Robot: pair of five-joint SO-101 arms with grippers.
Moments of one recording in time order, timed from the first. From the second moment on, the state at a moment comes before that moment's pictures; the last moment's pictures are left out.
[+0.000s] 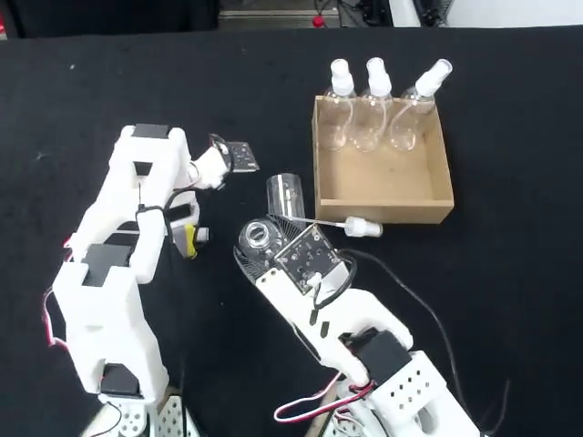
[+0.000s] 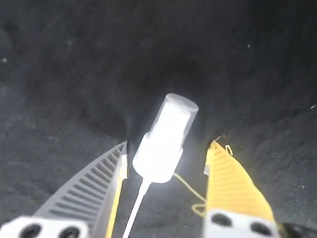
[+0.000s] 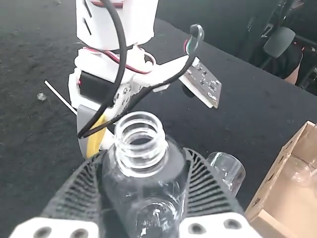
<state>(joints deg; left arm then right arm) -1.3 22.3 -0.9 78.2 -67.3 -35.7 -85.0 86.5 29.7 9.9</state>
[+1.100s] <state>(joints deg) -16.9 22.2 -0.4 78.2 -58.2 -35.7 -85.0 86.5 29.7 9.9</state>
